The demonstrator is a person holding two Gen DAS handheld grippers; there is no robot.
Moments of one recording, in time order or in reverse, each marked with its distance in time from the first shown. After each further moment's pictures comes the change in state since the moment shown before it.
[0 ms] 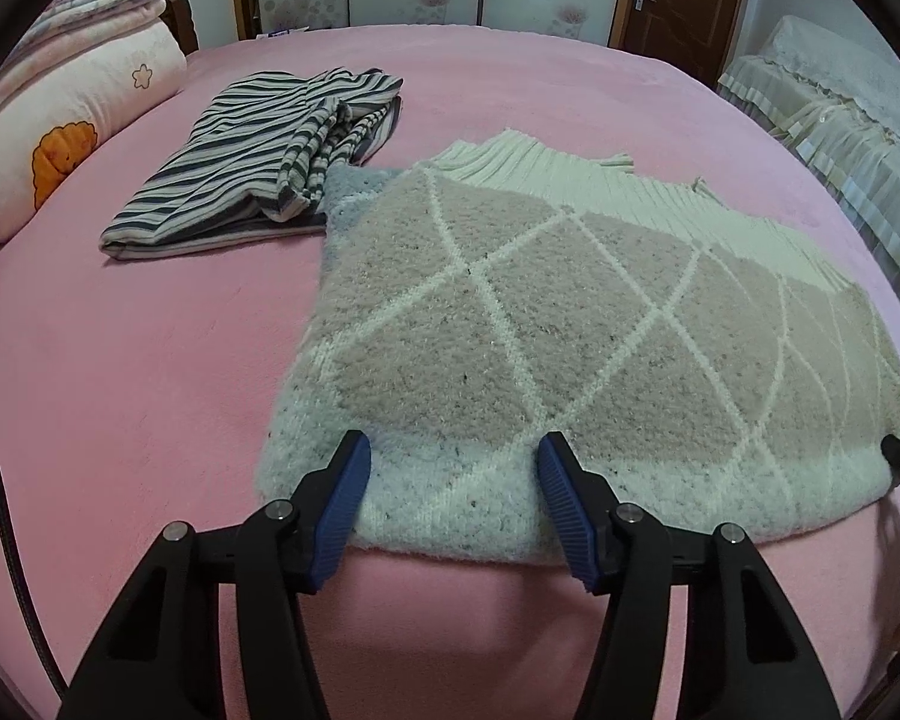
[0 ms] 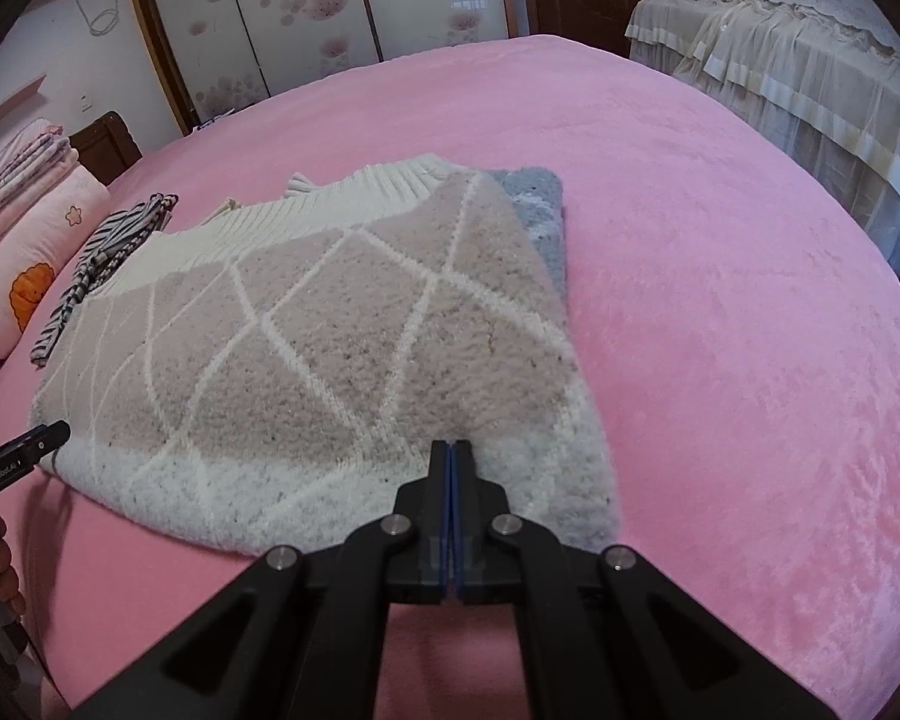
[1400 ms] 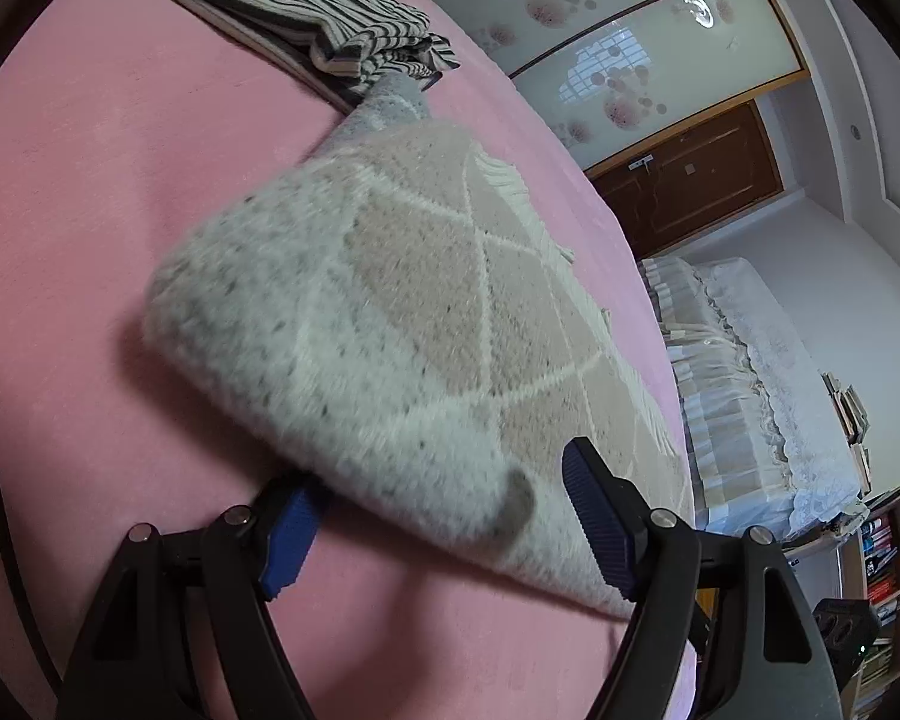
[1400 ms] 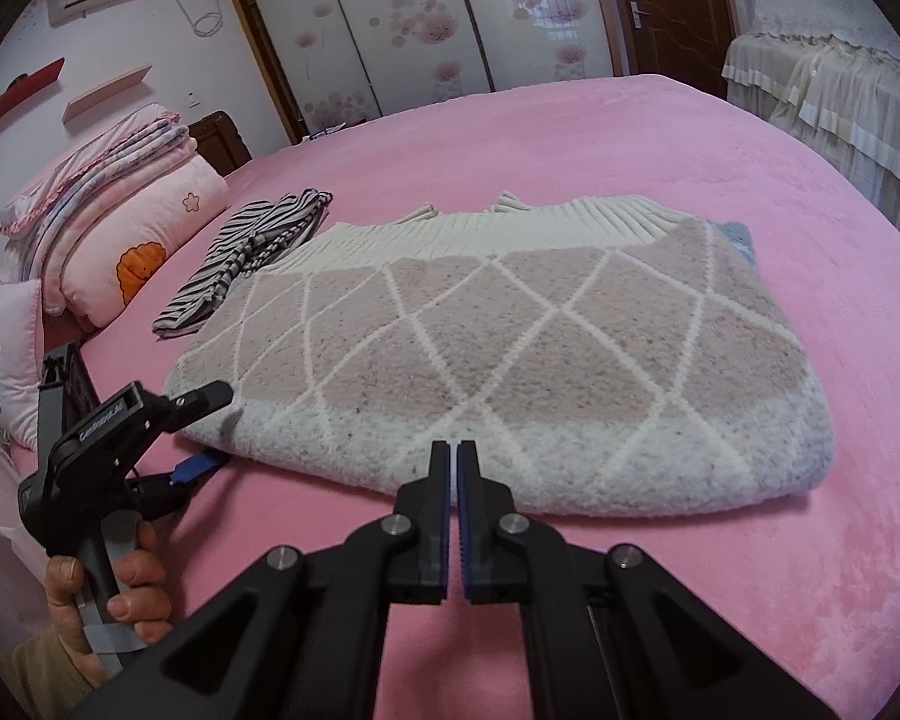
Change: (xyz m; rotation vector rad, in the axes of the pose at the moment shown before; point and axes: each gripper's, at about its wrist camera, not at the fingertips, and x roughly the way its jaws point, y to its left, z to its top) left arm 0.044 0.039 -0.043 -0.574 -0.077 -0.547; right arm -0.034 0.105 -0.027 -0.116 -0.079 0.208
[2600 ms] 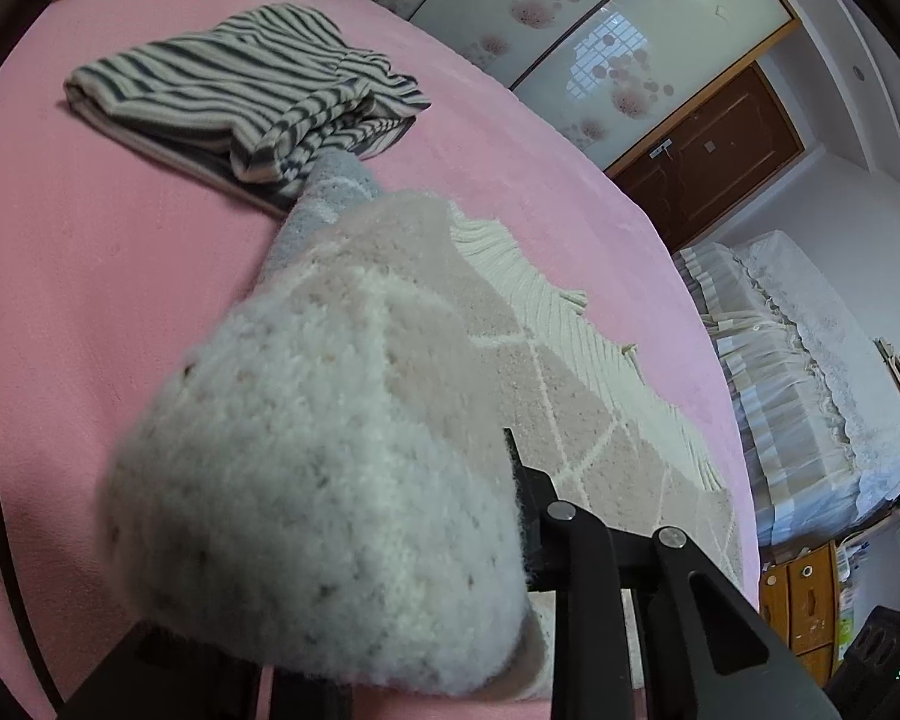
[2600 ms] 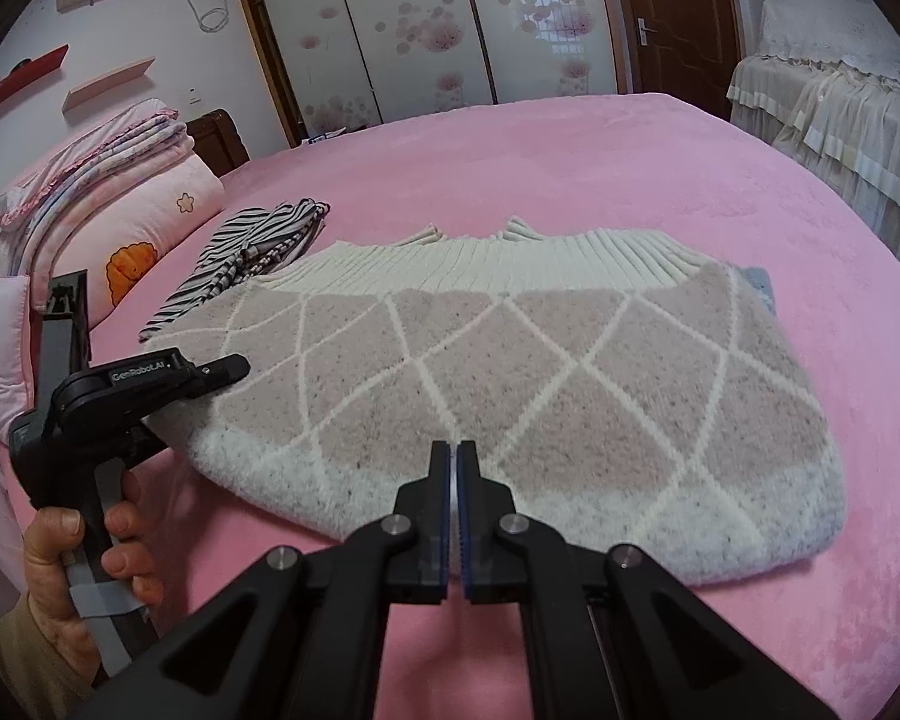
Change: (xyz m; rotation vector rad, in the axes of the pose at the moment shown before) left arm 0.004 -0.042 0.046 0.139 -0.046 0.154; right arm 0.017 0.008 0.027 -0.031 -0.024 -0.034
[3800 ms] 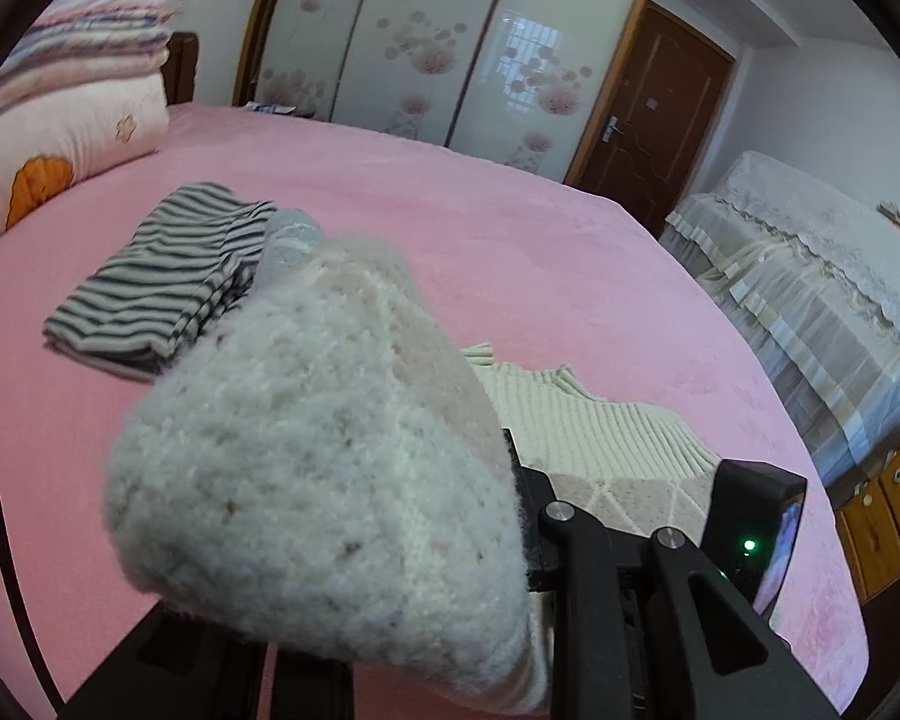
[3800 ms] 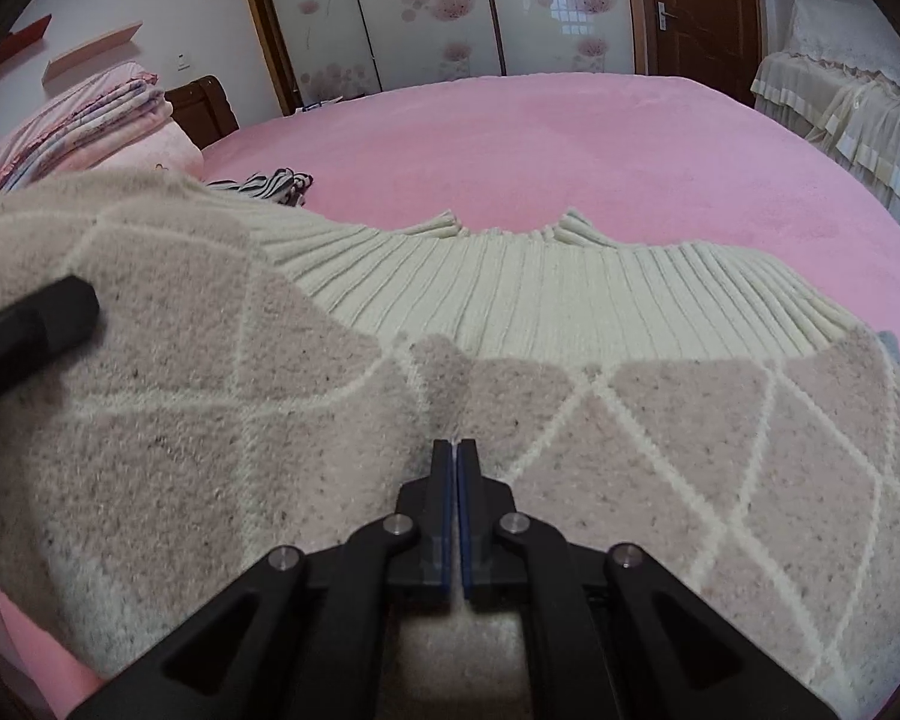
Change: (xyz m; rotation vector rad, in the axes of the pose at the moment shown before) left arm -0.039 -0.128 -0.005 0.376 -0.148 0.140; right arm 0.102 0.014 0.041 -0.003 0.066 0.001
